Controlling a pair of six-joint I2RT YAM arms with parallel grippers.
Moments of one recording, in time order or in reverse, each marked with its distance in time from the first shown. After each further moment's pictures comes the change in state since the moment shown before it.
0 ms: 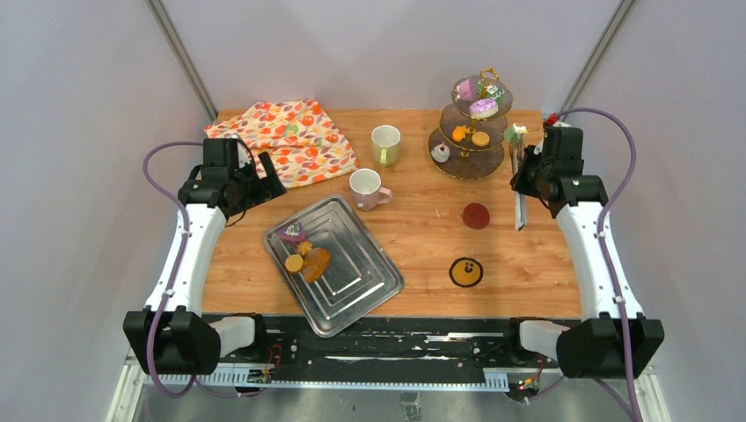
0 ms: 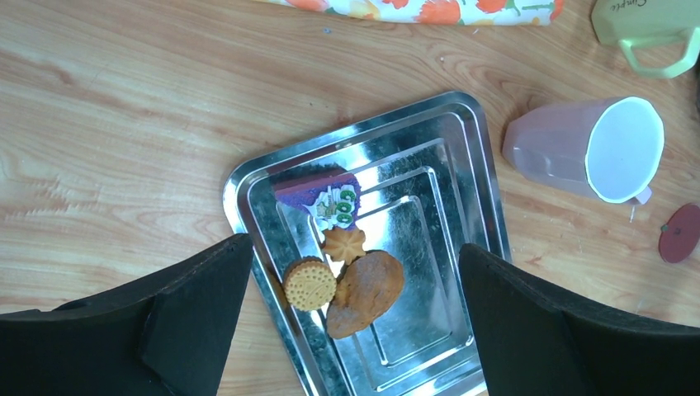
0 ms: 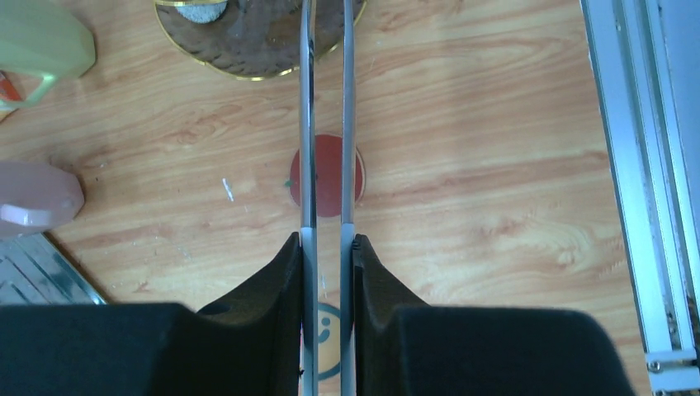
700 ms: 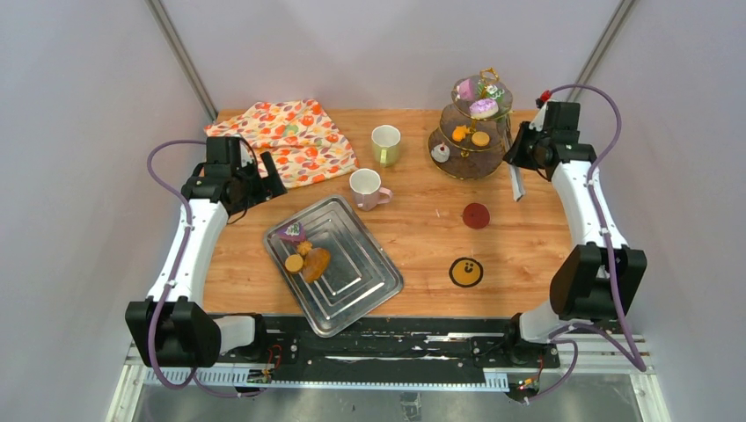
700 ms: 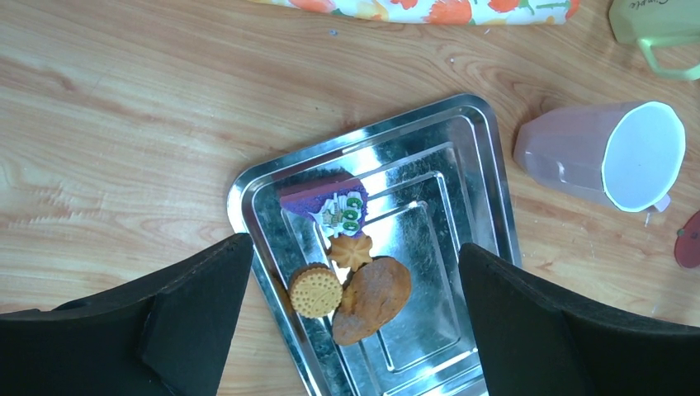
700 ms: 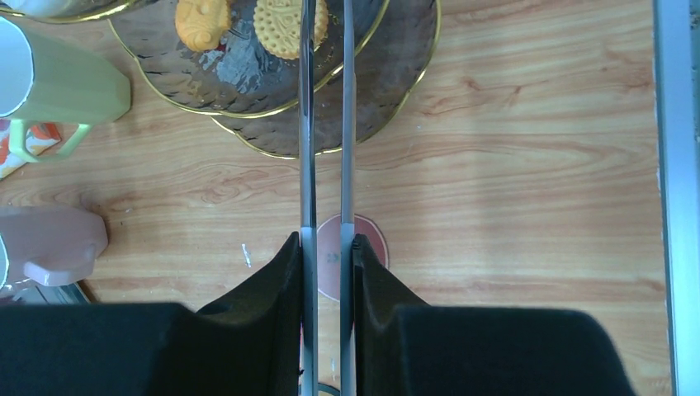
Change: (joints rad) left arm 0.000 0.039 0.000 0.018 -0.008 0.014; right arm -0.095 0.336 0.167 0.171 -0.220 -0.074
